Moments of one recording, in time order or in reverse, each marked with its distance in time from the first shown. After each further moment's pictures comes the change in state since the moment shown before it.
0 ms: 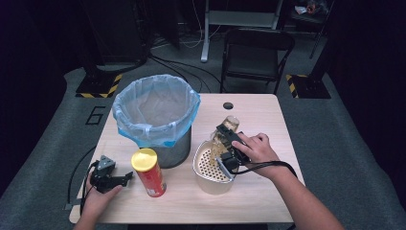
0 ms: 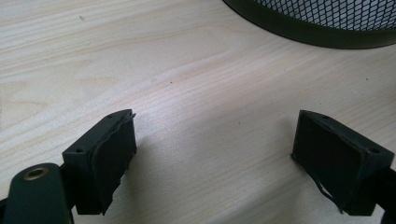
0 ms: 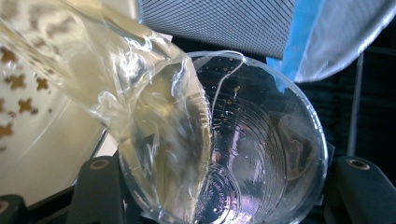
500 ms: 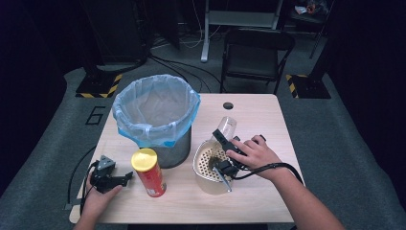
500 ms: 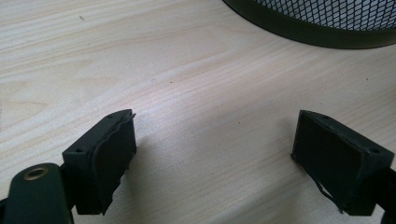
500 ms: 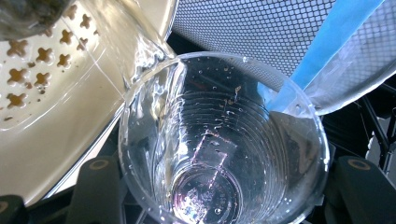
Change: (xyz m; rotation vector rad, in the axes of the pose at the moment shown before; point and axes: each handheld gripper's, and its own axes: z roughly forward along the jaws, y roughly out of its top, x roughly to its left) left arm 0.000 0.000 0.000 0.000 0.000 0.000; right arm 0.011 0.011 -0.004 -0.002 -0.049 -0.303
